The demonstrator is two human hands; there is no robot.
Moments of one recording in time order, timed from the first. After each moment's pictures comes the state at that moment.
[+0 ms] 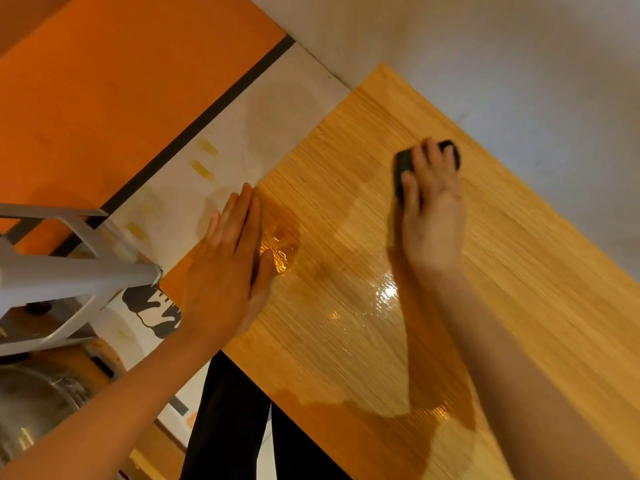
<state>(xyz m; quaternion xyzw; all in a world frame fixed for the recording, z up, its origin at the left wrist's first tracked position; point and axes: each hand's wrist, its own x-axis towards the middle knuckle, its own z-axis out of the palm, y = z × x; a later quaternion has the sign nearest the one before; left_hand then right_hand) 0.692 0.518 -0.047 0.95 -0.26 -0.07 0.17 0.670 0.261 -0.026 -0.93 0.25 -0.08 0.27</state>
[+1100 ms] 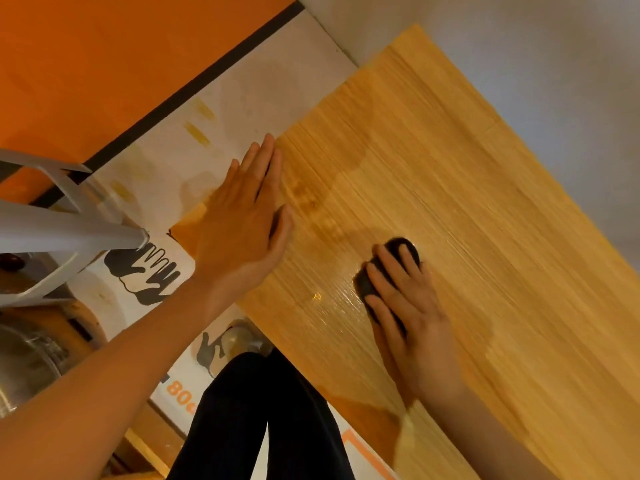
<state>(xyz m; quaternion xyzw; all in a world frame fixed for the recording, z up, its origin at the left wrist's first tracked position) 0.689 0.525 -0.051 0.94 -0.28 -0.06 0.18 0.523 0.335 -0.021 -0.95 0.06 0.01 0.29</state>
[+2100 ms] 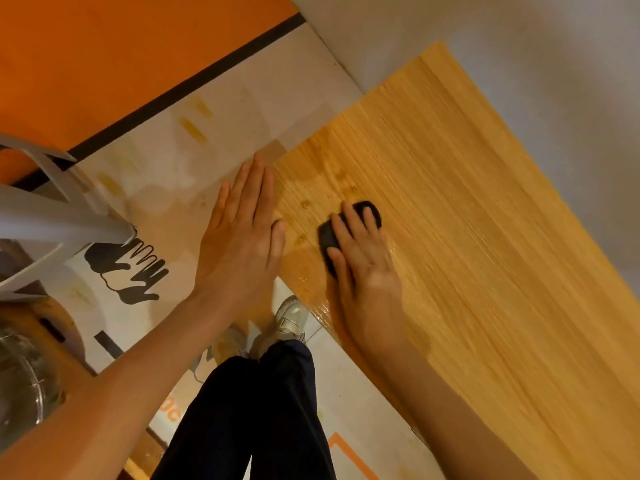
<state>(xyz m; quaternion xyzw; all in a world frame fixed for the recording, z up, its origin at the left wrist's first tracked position) 0.659 0.582 -0.055 0.95 -0.24 -0.02 0.18 0.570 0.423 -0.035 -0.96 0.06 -0.03 0.27</state>
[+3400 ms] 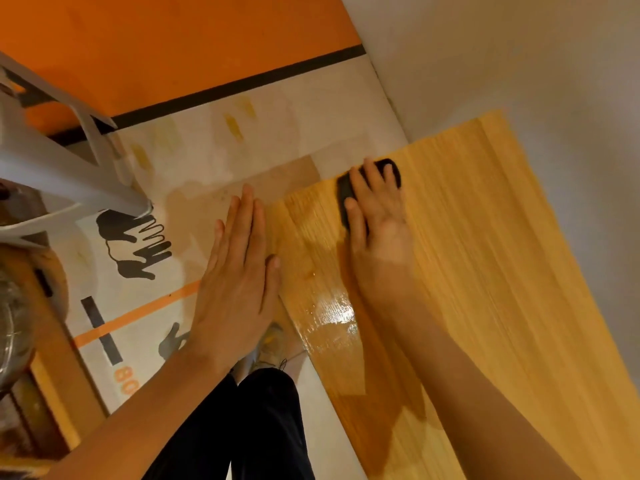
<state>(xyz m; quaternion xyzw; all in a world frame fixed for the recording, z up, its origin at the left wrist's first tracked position) 0.622 0.585 -0.054 0.95 -0.08 -0.04 0.29 0.679 0.407 -0.036 -0.96 0.02 -0.01 0.29</state>
